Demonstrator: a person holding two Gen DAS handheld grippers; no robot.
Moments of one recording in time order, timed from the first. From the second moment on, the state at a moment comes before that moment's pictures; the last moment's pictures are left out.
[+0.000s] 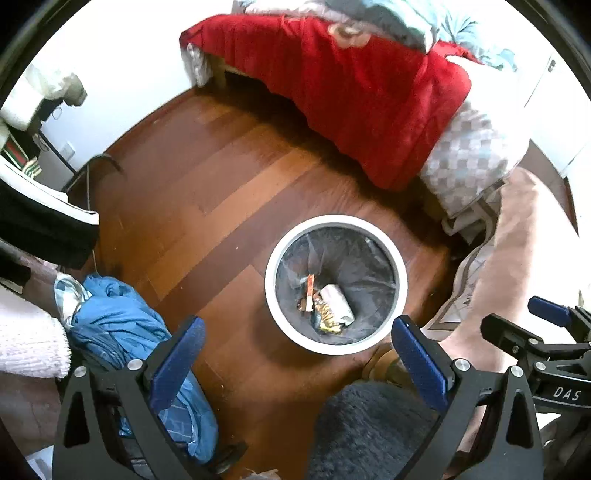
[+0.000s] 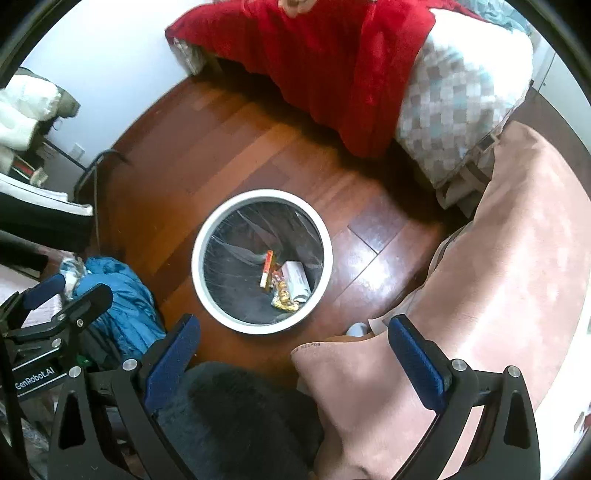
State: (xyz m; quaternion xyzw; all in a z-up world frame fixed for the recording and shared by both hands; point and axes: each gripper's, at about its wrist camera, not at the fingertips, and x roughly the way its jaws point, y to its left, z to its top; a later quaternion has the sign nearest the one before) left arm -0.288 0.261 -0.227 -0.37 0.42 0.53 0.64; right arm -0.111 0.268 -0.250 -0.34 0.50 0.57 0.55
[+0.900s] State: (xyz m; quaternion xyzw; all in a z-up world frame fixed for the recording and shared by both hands) left arm 0.052 0.147 -0.210 -0.26 0.46 0.36 0.77; right arm 0.261 -0.025 -0.191 -0.11 0.58 0.34 0.73
